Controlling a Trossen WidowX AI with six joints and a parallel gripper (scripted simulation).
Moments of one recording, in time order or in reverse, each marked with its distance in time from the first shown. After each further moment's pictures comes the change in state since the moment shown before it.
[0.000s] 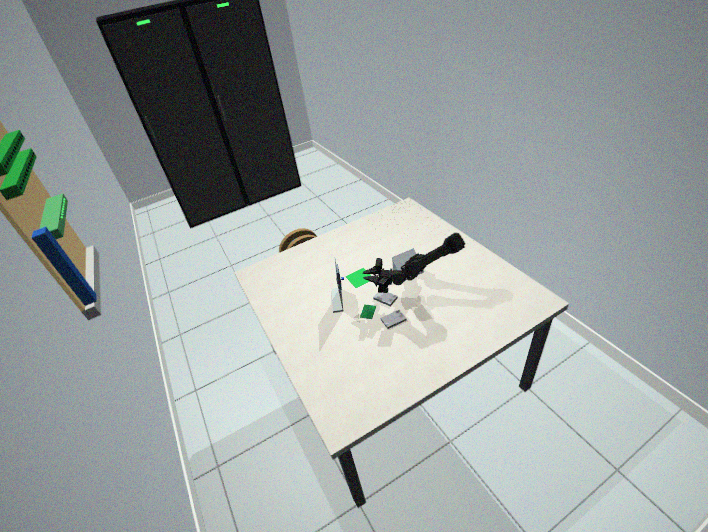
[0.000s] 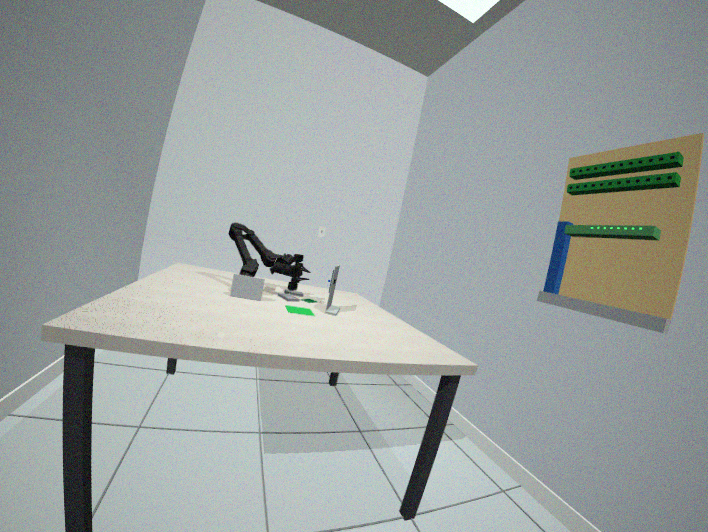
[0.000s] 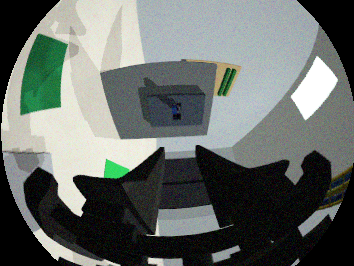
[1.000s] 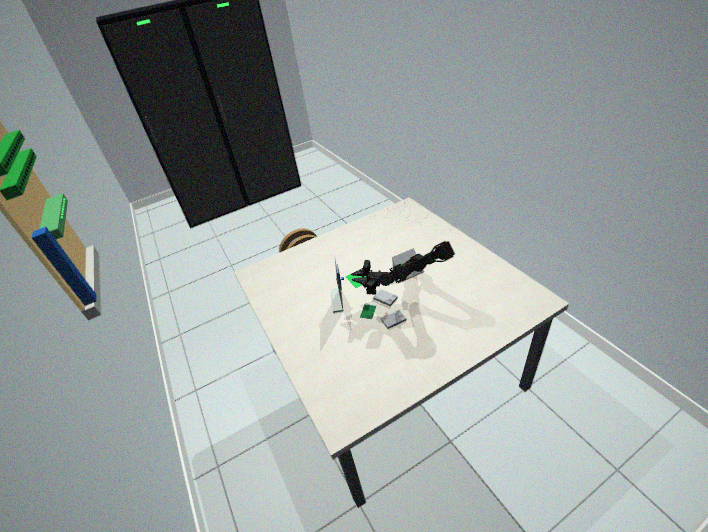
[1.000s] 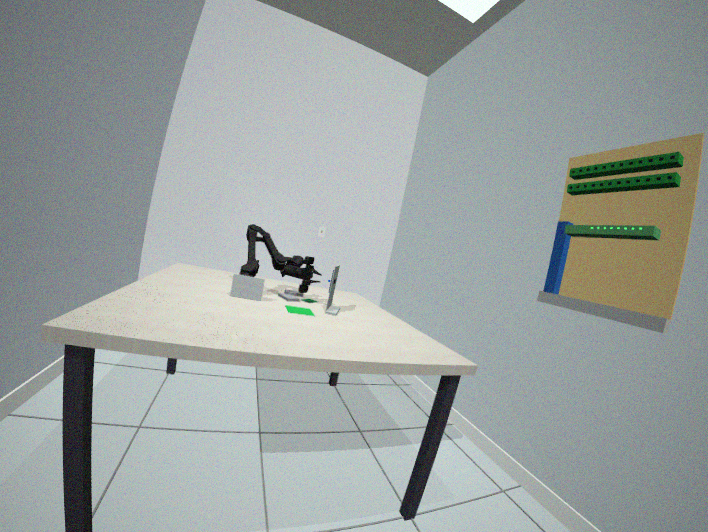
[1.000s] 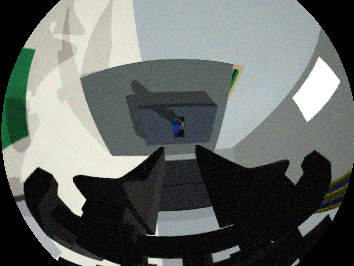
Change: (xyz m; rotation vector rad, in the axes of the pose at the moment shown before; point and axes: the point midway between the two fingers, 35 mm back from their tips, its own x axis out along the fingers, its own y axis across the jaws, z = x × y) arm 0.057 0.000 0.015 0.000 -0.001 -0.003
